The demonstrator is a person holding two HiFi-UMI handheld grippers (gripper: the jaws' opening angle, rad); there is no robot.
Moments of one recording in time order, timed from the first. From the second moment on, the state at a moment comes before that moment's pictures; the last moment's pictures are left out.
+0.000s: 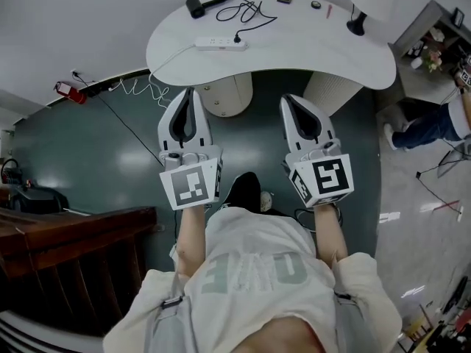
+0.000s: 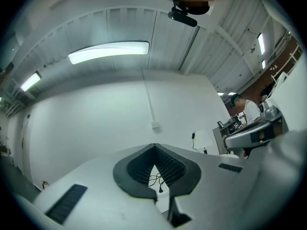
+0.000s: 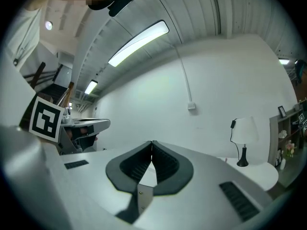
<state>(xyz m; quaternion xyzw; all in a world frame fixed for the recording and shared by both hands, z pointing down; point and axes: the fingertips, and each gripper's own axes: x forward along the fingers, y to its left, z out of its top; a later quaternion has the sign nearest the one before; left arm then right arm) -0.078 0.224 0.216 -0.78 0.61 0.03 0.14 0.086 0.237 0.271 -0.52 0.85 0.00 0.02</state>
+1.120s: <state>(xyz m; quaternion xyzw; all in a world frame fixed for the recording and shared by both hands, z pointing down) -0.096 -0.113 0.241 -0.84 0.53 0.10 0.08 0.027 -0.088 0.264 -0.55 0.84 0.04 -0.02</state>
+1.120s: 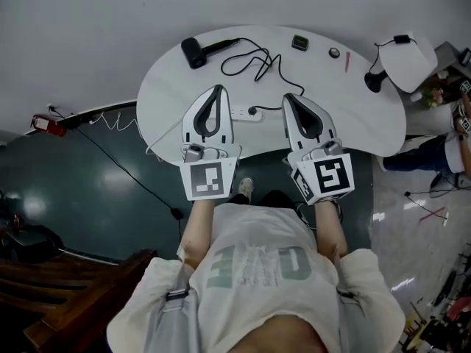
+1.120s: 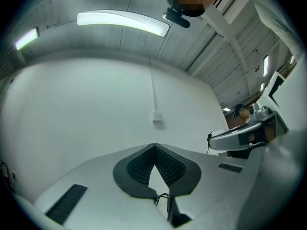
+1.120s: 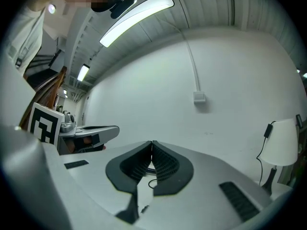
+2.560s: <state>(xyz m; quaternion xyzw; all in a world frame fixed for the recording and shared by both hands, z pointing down) -0.039 -0.204 0.325 -0.84 0.54 -0.01 0.04 0.039 -0.080 0.435 -0.17 0.95 -0.06 -0.25</state>
